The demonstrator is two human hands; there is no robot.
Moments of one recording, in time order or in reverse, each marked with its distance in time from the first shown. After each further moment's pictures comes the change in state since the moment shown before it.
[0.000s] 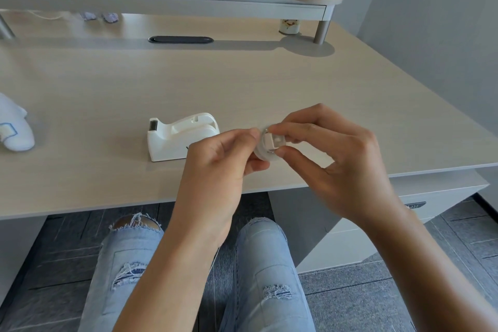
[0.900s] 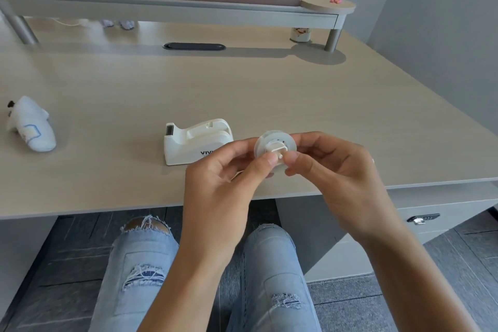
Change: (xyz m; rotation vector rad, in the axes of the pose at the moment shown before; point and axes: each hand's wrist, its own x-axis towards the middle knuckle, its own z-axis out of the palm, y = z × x) left_hand -0.019 0.000 -0.013 0.046 0.061 0.107; right_hand -0.002 -0.017 0.015 0.793 -0.044 0.632
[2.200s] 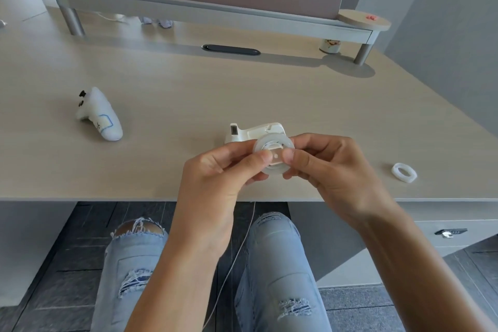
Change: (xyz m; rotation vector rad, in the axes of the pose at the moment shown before) left_hand 0.012 0.027 -0.098 -0.188 0.047 -0.149; right_hand 0.026 -0.012 0.088 0.048 -0.196 0.123
